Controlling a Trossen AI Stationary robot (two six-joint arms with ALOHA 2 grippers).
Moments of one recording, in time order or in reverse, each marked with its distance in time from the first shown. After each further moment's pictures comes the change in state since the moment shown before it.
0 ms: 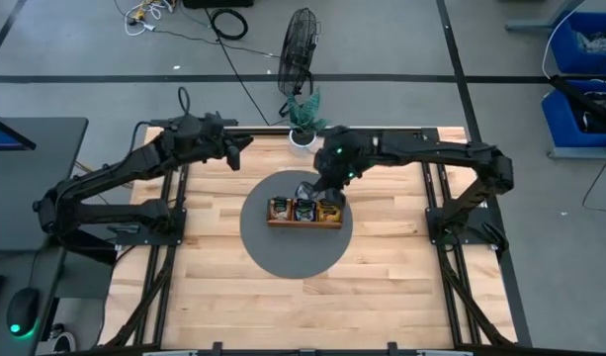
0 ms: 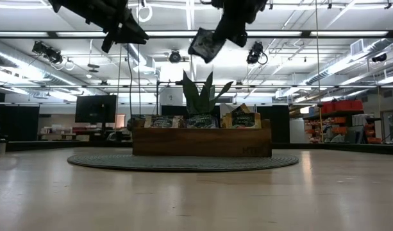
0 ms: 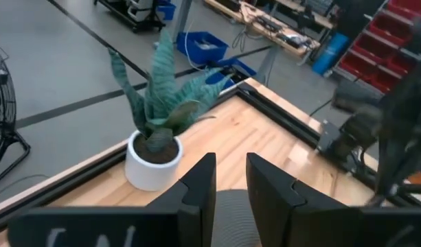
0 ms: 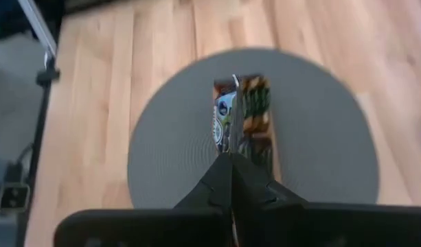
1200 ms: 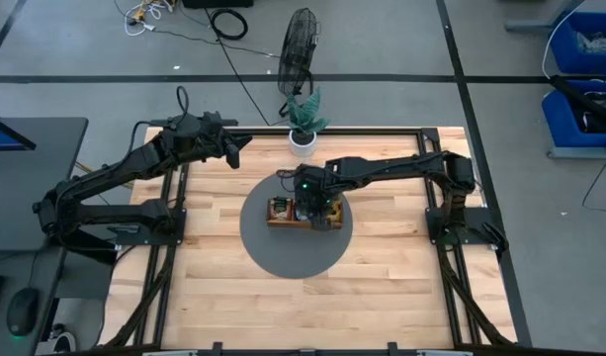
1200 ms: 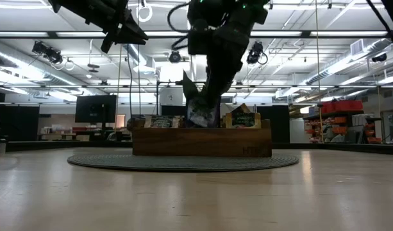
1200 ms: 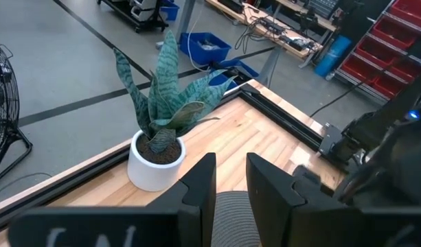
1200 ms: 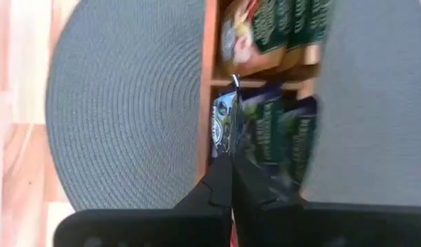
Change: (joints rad) left arm 0.019 -0.002 0.000 -0.001 0.000 -0.011; right arm 0.093 0.299 0.001 -0.015 0.123 -0.154
